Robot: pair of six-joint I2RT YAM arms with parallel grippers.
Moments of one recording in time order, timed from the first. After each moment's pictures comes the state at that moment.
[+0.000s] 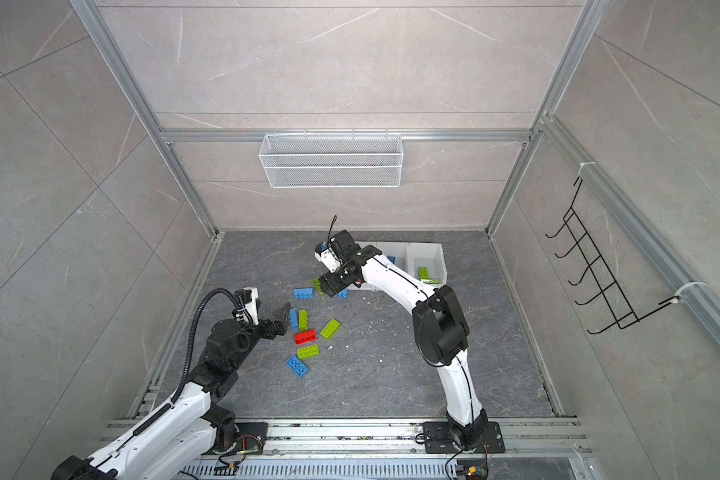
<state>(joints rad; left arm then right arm) -0.38 0.79 0.27 0.31 -0.05 -0.22 0.67 2.18 1.91 -0.77 -0.19 -0.11</state>
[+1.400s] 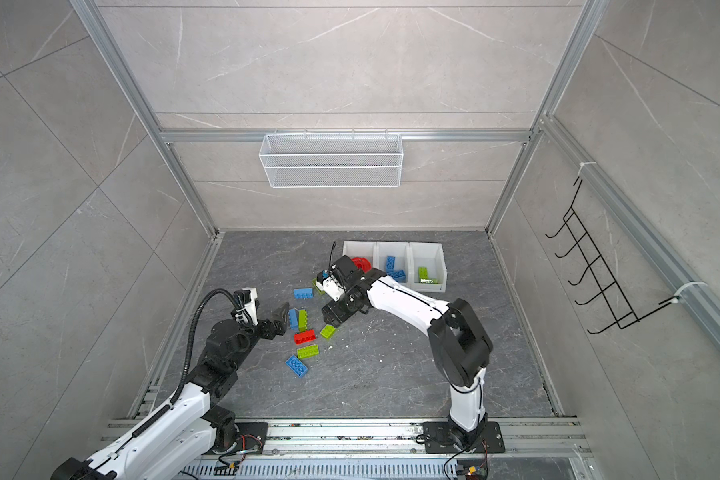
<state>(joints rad) -0.38 0.78 0.27 0.29 -0.06 -0.22 0.74 1.84 1.46 -0.68 -0.20 -0.02</state>
